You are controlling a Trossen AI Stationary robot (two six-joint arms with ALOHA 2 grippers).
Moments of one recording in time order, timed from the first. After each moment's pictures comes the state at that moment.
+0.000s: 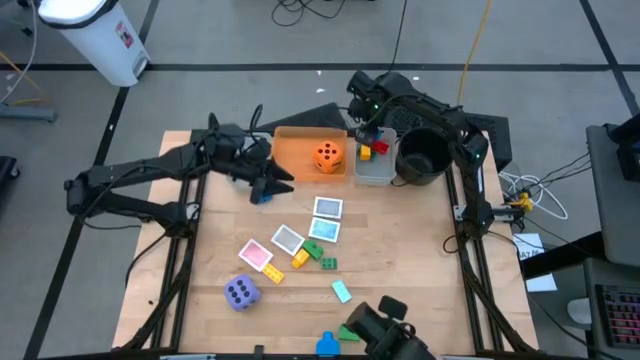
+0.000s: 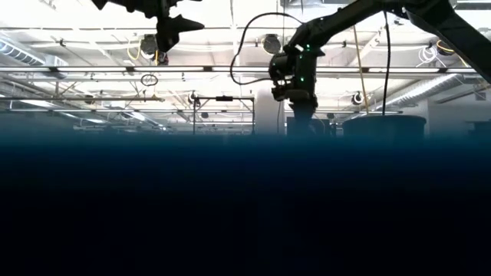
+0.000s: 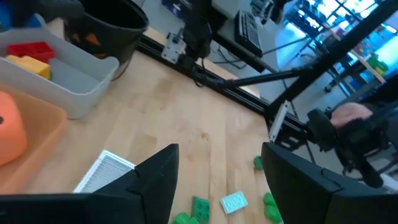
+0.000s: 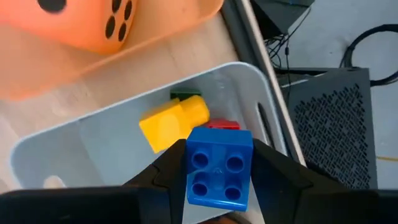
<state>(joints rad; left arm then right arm) 0.33 1.11 0.99 -0.25 0.47 -0.38 -0.74 2.07 1.95 -1.25 0.03 -0.32</state>
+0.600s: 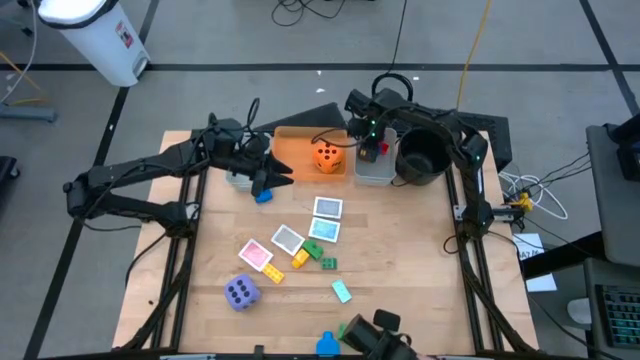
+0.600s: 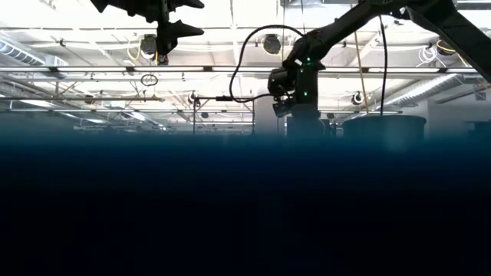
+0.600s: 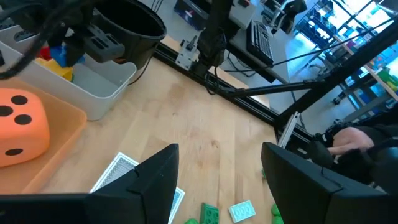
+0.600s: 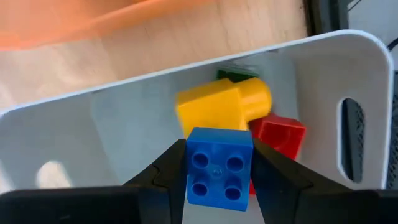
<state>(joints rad) 0.38 1.11 0.99 -0.25 0.47 -0.40 -0.70 2.06 1.76 -1.18 -0.01 -0.39</state>
